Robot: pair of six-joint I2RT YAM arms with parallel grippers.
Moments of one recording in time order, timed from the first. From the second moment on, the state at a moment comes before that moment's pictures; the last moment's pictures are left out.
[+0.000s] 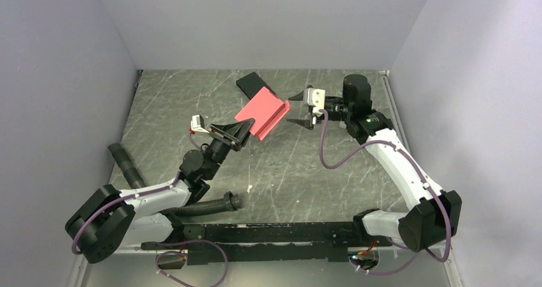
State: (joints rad) left arm -0.75 1.17 0.35 1.15 -0.18 -1.47; right arm 0.34 1.25 1.13 -0.22 -0.99 -0.82
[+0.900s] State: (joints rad) left arm -0.75 1.20 0.35 1.17 -0.18 -1.51; right arm 0.37 1.25 1.13 -0.23 -0.98 -0.89
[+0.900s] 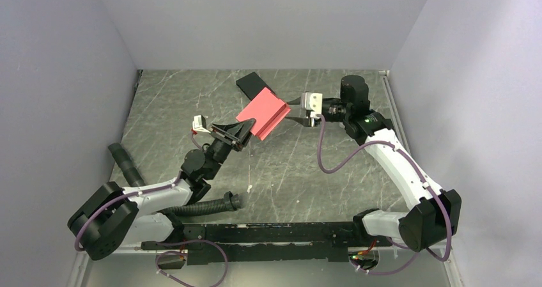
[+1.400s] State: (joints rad) left arm -0.75 1.22 0.35 1.20 -0.17 -1.53; right arm 0.37 1.25 1.13 -0.27 -0.99 -1.00
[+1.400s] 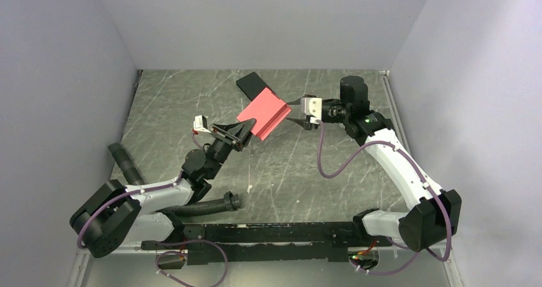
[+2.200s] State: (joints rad) left arm -0.75 1.21 0.35 1.19 -0.17 -1.56; right arm 0.36 1.24 1.13 -0.28 -0.98 -1.03
